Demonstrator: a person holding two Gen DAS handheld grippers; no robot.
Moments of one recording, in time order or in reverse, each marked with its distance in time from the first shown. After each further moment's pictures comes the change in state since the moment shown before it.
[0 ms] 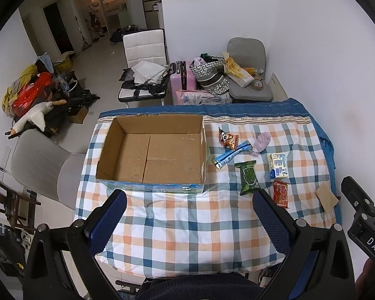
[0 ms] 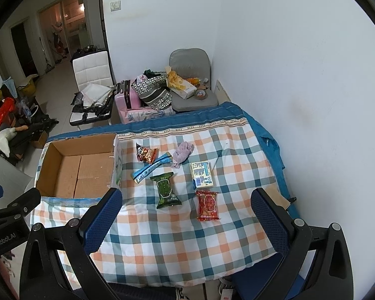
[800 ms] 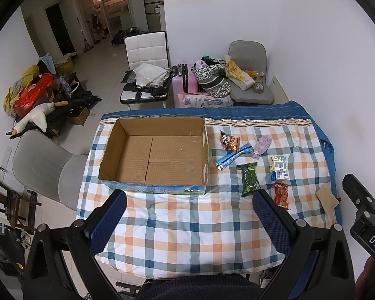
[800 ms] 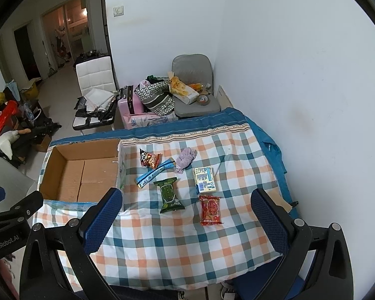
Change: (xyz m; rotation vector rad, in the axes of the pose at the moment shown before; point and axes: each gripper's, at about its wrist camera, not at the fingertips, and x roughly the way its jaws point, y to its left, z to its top) left arm 0.000 0.001 0.001 0.001 -0.009 0.007; right arm -0.012 0.009 0.004 -0.002 -0.028 0.008
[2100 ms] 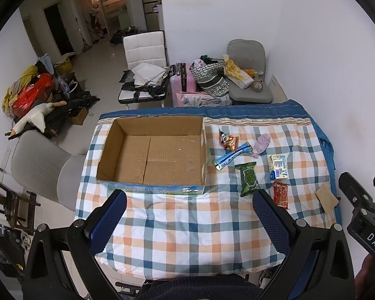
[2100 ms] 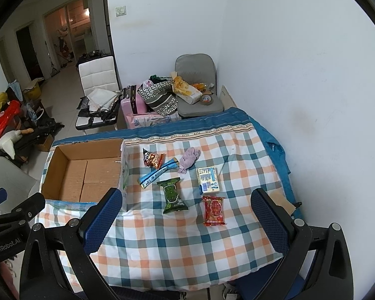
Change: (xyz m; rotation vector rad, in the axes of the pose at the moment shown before) left arm -0.001 0.000 -0.002 0.011 -0.017 -0.011; right arm -0.001 0.004 0.001 0.009 0.002 0.015
